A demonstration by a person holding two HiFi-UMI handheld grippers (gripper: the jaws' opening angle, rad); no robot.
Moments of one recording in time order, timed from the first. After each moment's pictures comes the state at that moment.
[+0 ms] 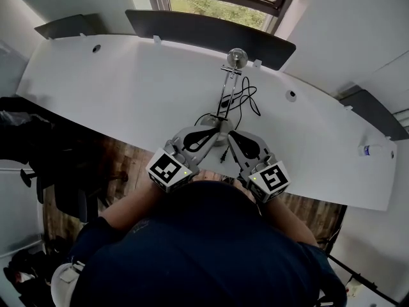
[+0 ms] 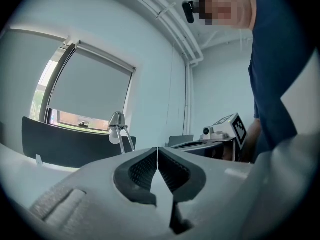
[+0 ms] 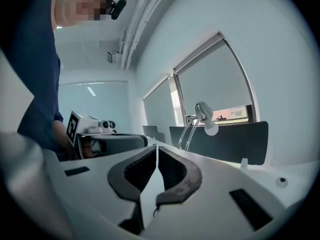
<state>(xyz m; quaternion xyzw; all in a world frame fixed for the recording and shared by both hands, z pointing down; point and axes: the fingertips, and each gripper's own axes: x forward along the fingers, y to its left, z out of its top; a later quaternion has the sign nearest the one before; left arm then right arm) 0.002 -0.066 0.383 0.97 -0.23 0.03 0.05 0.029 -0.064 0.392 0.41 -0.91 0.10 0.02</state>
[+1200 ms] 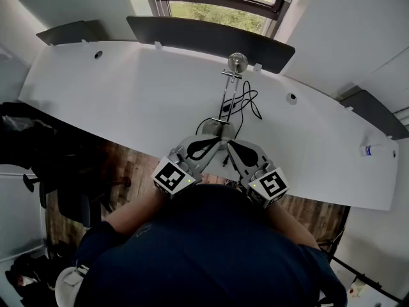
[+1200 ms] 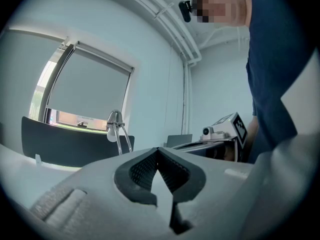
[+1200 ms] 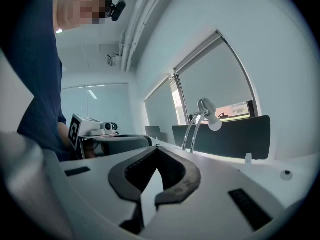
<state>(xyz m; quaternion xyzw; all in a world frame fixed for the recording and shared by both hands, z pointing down) 0.004 -0.055 0.392 0.97 -0.22 0.03 0.04 0.019 -0.051 0.395 0.39 -0.91 0.12 0.01</state>
